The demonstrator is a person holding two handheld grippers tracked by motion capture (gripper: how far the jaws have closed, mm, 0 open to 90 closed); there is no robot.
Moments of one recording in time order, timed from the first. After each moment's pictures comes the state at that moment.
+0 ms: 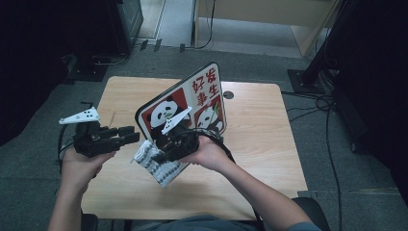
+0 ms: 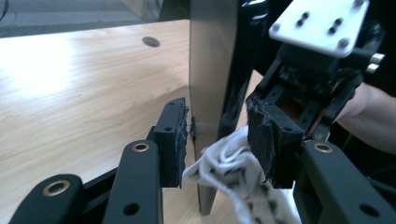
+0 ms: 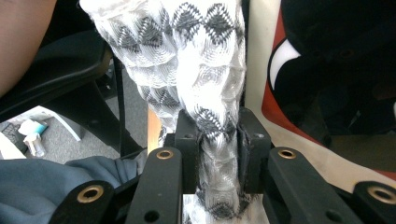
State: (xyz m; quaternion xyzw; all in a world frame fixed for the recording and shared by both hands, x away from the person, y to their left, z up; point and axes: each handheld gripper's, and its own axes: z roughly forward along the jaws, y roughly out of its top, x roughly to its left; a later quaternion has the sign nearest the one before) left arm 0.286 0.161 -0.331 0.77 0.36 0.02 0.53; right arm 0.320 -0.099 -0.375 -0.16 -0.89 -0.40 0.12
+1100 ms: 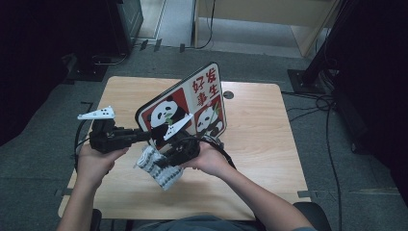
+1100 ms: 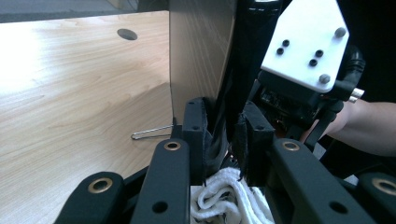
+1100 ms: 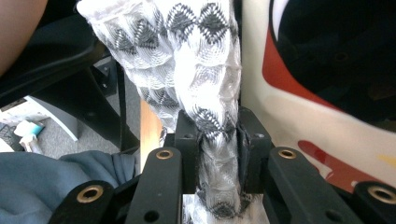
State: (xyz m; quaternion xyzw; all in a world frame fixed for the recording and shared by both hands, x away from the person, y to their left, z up) left arm 0.301 0.139 -0.344 0.77 0.35 -0.02 0.53; right arm 0.316 -0.102 -0.398 -0.17 -0.90 -0.39 0.12
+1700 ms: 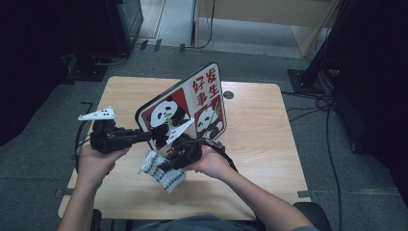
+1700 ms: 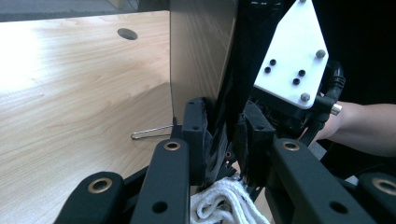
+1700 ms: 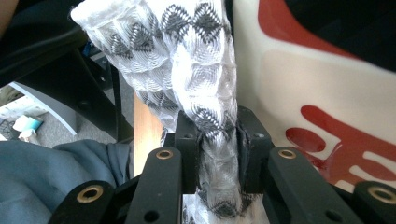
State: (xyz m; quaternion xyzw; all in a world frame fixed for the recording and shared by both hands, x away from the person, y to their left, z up) left arm 0.301 0.138 -0.346 0.77 0.35 -0.02 0.53; right arm 0.314 -0.107 -0.415 -0.17 -0.90 -0.38 0.13
